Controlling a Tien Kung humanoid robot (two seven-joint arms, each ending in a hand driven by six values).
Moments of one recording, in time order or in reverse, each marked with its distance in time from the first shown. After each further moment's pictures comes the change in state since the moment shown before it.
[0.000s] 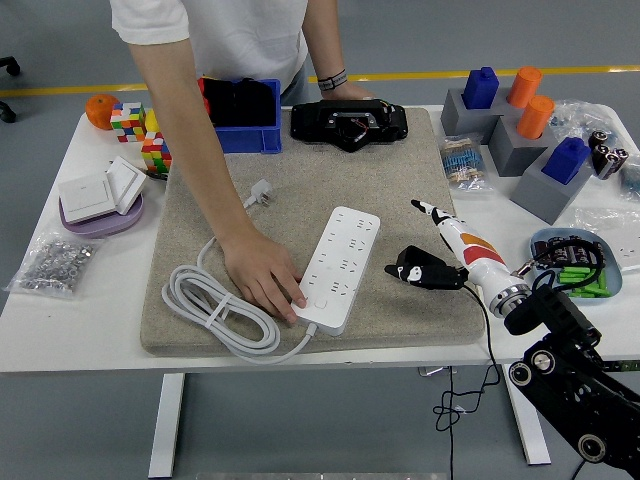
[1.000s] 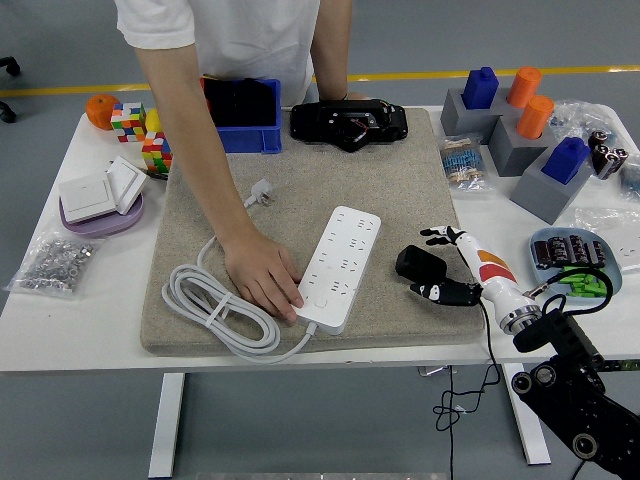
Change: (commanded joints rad) left arm 0.004 -0.005 0.000 0.000 -0.003 0.001 -0.001; right arm 0.004 0.020 -0.045 -0.193 0.112 -0.142 0.216
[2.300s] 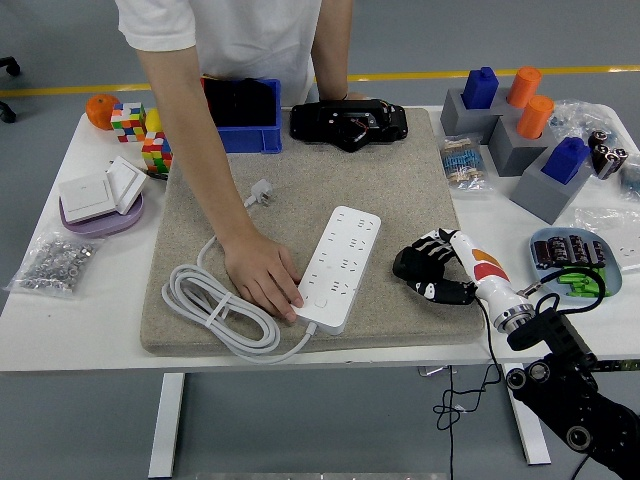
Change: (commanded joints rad) left arm -0.003 -0.002 0.005 0.000 -0.008 0.000 -0.002; right arm 0.035 0.005 -0.045 -0.043 0.062 -0.025 0.050
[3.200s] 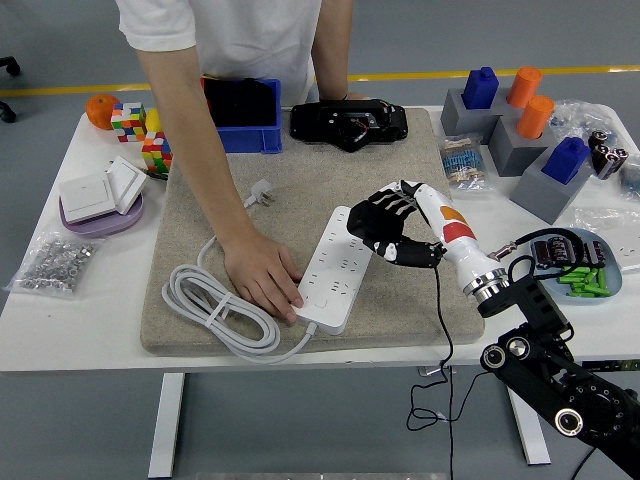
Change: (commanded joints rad) left arm -0.002 0.008 0.013 0.000 -0.002 -0.002 0.004; right arm 0.088 0.016 -0.084 0.187 0.049 -0.024 -0.022
